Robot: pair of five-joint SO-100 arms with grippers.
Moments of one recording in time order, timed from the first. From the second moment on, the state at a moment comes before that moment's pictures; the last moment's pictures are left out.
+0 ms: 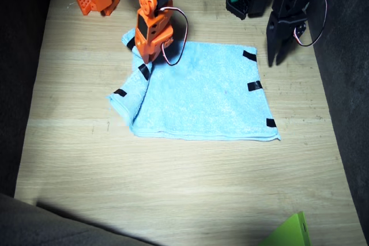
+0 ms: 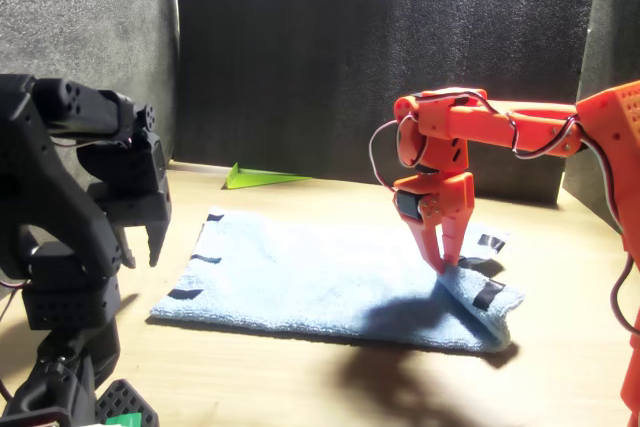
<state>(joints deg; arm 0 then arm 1) 70.9 105.2 125.0 71.5 83.5 132.7 50.4 51.3 110.2 99.5</state>
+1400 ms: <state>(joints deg) 68.6 99.8 124.2 72.1 84.7 146.8 36.1 30.1 110.2 83.4</state>
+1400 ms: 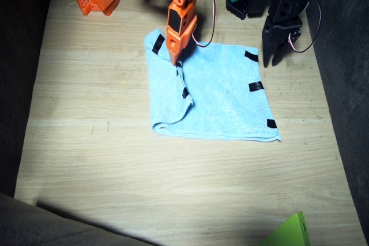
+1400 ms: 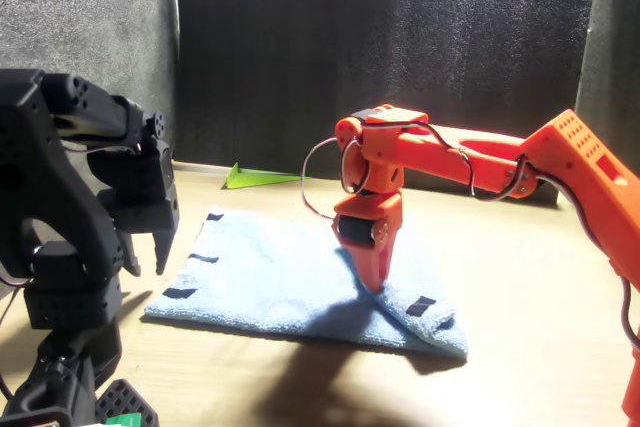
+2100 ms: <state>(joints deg) 67.9 98.1 122.9 72.3 84.7 147.3 55.1 38.8 111.0 82.5</state>
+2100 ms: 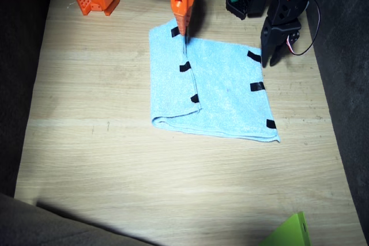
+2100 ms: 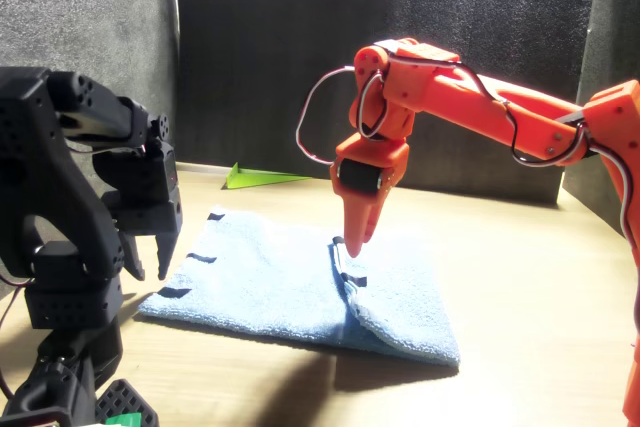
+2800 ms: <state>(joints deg) 67.8 93.5 117.9 73.1 82.1 132.6 56.1 44.1 110.3 87.6</state>
